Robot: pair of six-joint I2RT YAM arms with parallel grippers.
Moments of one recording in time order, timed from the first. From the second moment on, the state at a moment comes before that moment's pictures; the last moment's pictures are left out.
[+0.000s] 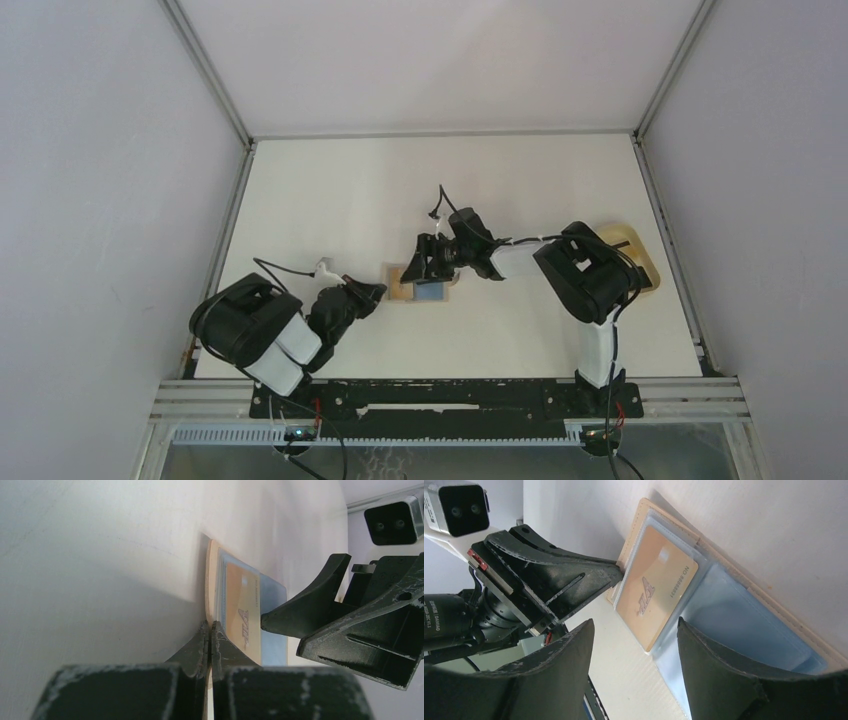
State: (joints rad) left arm -0.55 1.59 0.01 1.19 -0.17 -1.06; right arm 0.68 1.95 0.98 0.29 -0.63 0.72
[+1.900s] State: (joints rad) left arm -0.57 1.50 0.02 1.07 -0.25 -1.05; right arm 0.74 2.08 0.99 0.58 -0.71 0.94
